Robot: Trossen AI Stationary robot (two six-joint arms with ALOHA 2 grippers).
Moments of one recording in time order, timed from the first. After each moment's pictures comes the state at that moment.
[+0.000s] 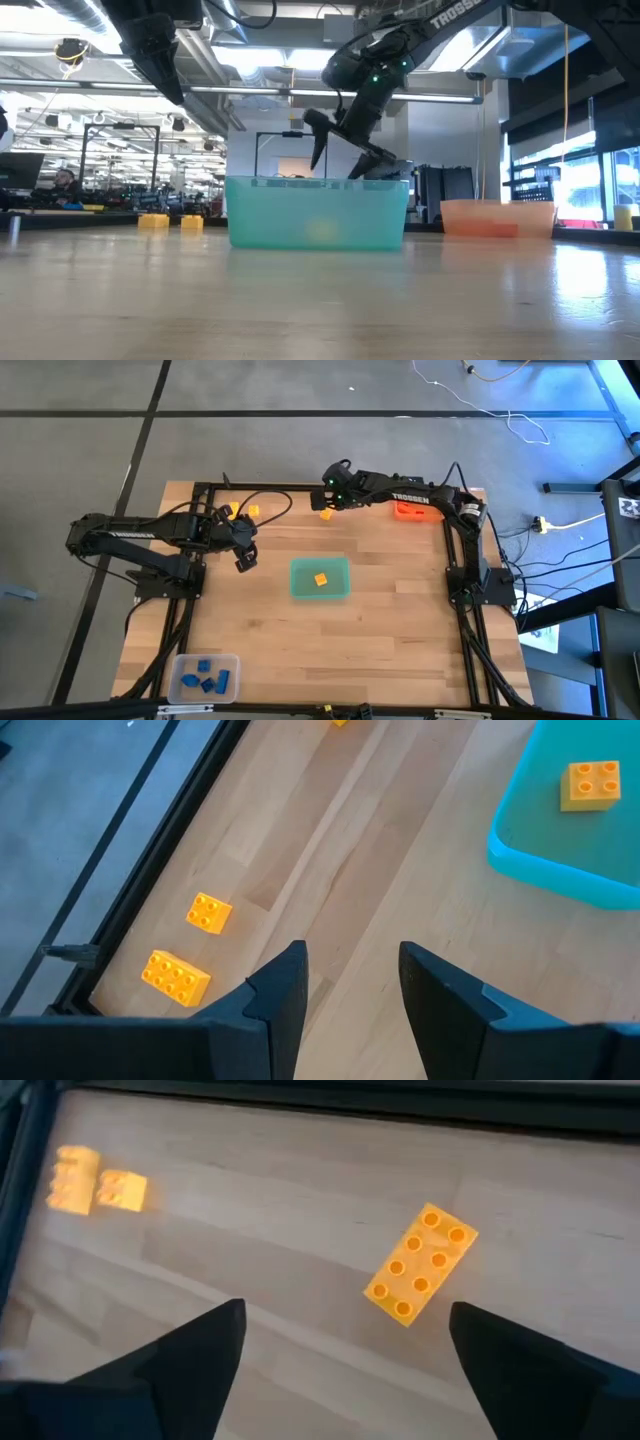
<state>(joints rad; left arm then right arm) 0.04 1.03 0.97 -0.96 -0.48 -0.30 -0.46 2.01 1.60 -0.53 0.06 0.89</state>
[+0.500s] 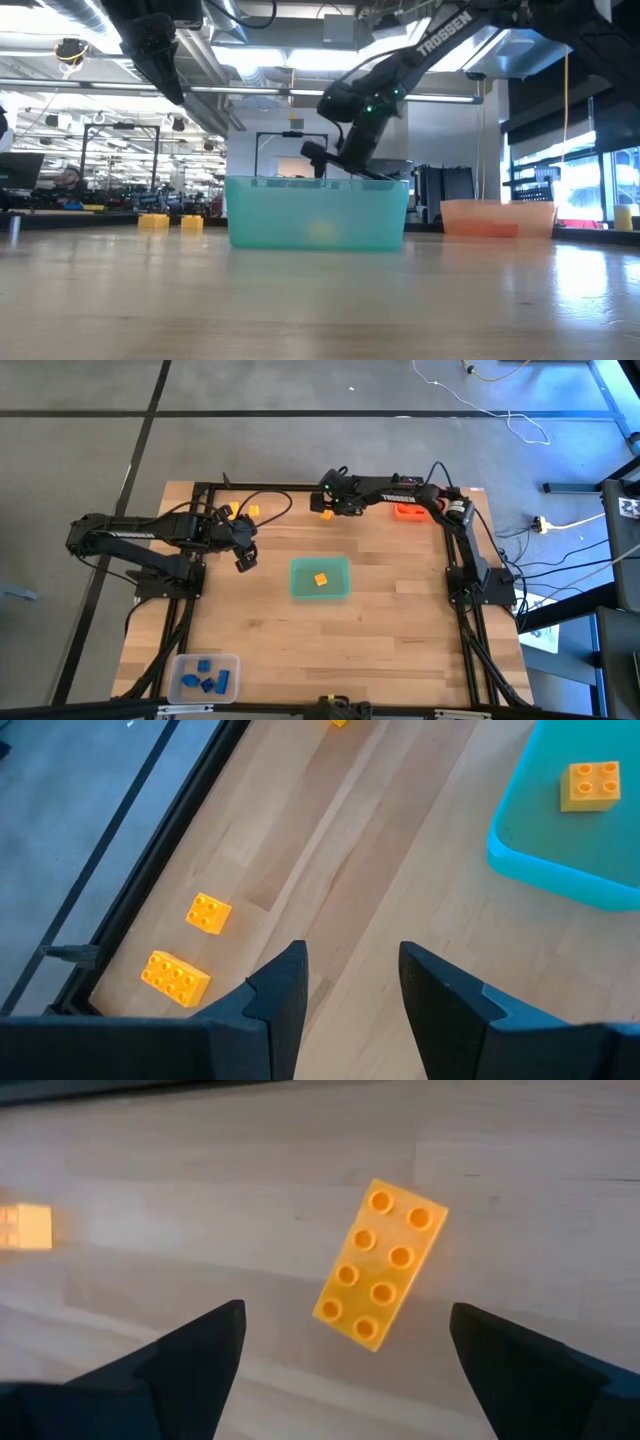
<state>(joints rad) 0.04 1.03 0.97 -0.96 -0.48 -0.30 -0.49 2.13 1.60 -0.51 0.04 1.04</state>
